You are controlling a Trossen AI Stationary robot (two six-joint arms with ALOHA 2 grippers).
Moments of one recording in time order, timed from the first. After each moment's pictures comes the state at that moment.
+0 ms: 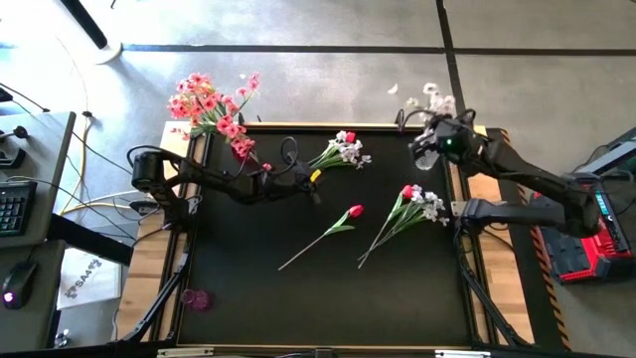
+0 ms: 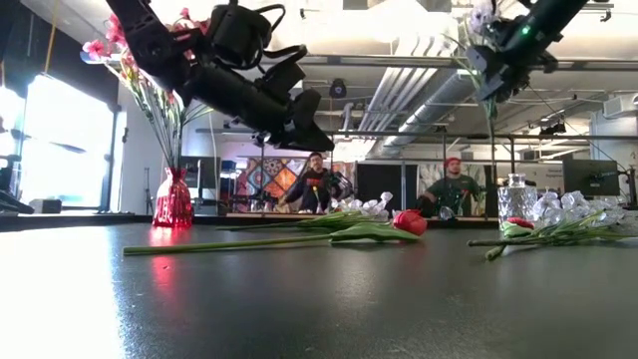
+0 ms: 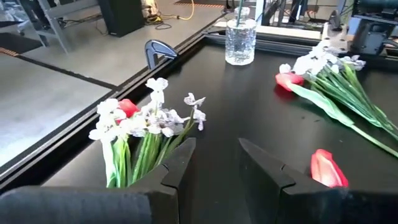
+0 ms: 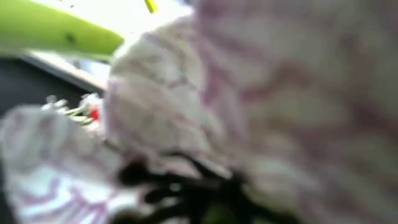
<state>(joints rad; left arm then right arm) 0.14 1.72 0.77 0.60 -0.37 -0.05 -0.53 0.86 0.88 -0.66 0.61 0.19</state>
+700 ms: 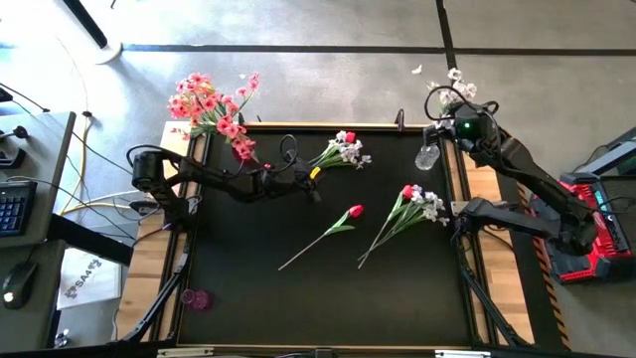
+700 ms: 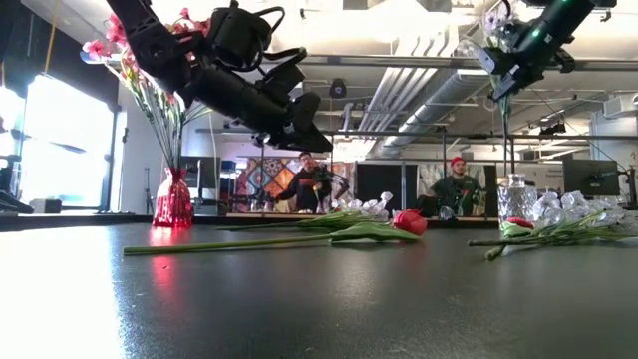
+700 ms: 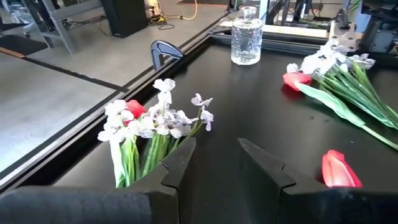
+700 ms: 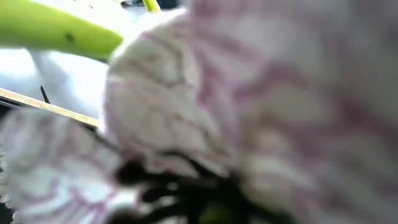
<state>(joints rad) 0.16 1.72 0.77 0.60 -0.37 -0.03 -0.80 0.80 0.88 -0.62 0.49 0.12</state>
